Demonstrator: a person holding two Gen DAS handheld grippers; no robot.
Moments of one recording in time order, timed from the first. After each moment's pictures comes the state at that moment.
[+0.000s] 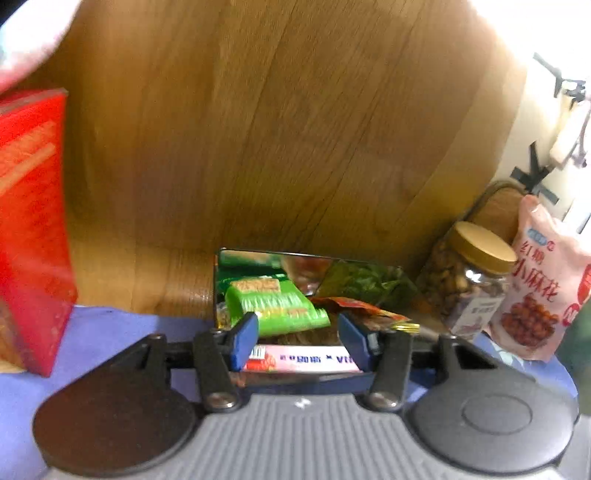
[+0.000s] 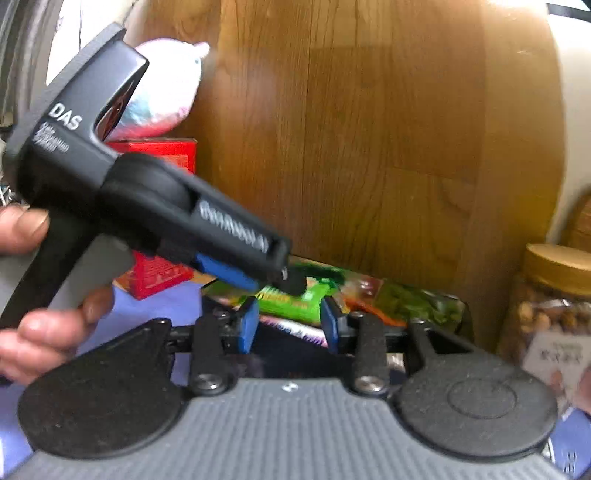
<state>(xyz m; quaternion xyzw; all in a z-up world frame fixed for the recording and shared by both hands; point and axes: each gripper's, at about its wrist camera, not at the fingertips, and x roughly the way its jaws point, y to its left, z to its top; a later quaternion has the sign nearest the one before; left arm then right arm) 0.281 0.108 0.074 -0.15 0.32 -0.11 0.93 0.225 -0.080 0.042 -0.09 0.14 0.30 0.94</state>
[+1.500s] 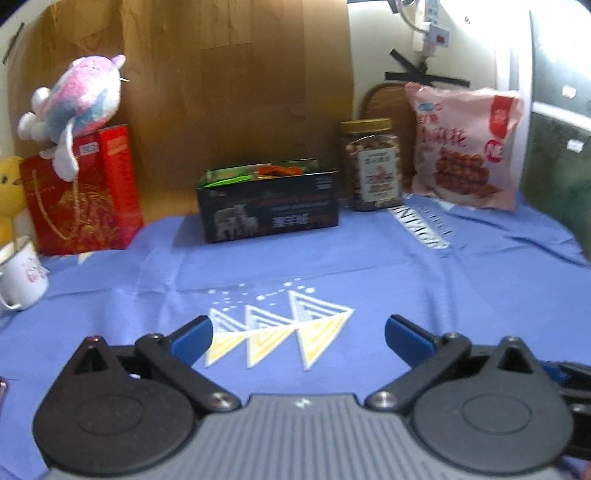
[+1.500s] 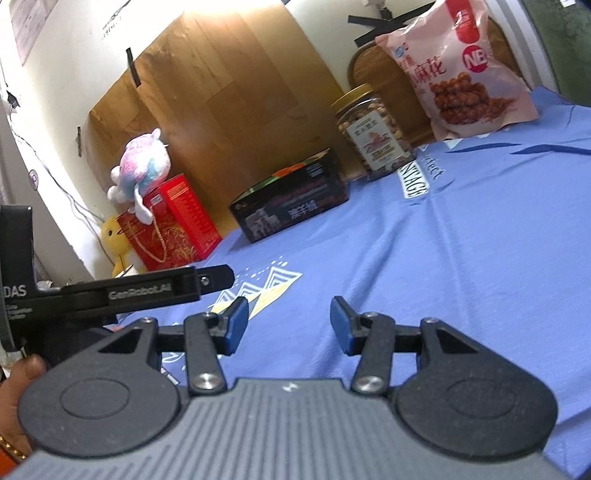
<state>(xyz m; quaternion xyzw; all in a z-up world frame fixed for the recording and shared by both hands) 0.006 -0.035 0.059 0.02 0.30 -0.02 0.95 -0.031 -0.234 -0.004 0.21 0.23 0.22 0.93</state>
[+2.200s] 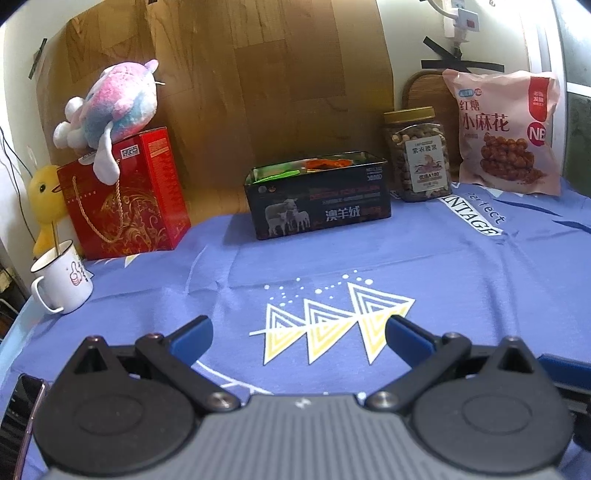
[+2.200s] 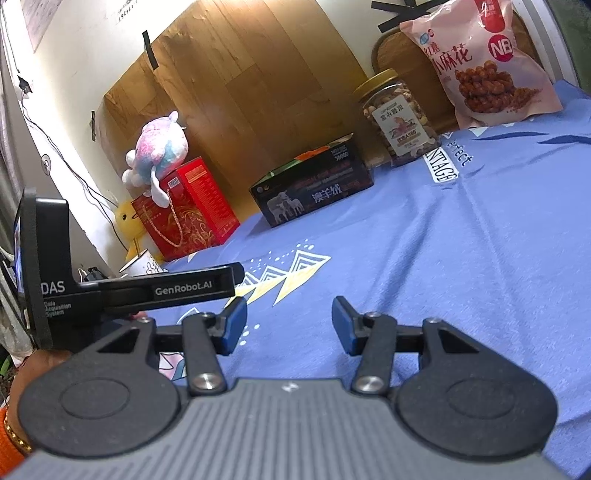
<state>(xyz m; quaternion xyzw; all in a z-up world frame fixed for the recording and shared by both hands) 0.009 -0.020 0.051 0.06 0.29 0.04 0.95 -0.032 -0.214 -0.006 0.20 0.24 0.25 0.92</state>
